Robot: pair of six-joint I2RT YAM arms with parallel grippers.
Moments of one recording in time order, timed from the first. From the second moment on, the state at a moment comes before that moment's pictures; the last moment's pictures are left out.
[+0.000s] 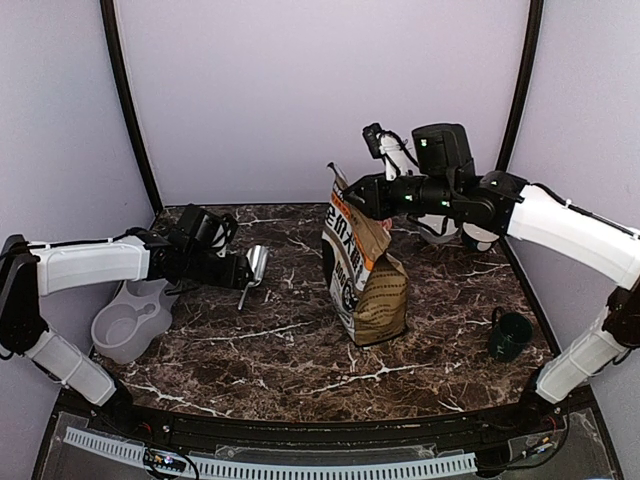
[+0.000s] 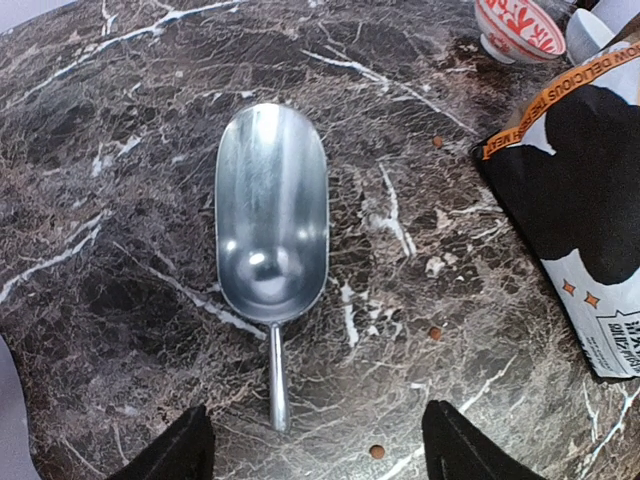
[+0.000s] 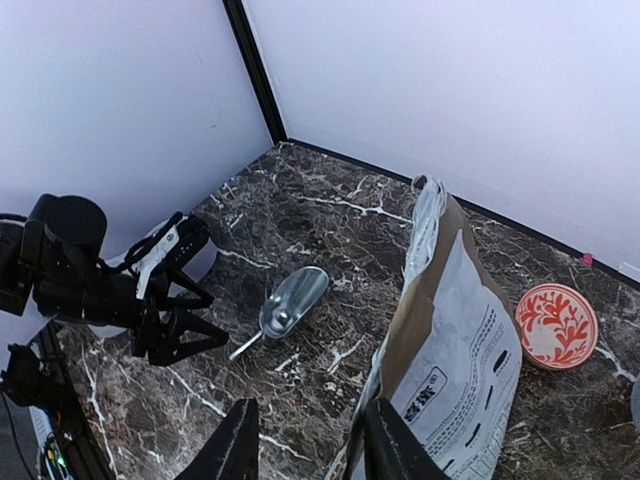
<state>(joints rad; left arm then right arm) -0.57 1.46 0.93 -0.34 -0.08 -0.33 0.84 1.47 1.43 -0.32 -0.04 0.23</state>
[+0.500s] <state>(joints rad) -0.69 1.42 0.95 -0.33 -0.07 -0.28 0.81 1.30 1.28 -0.32 0.00 0.21</state>
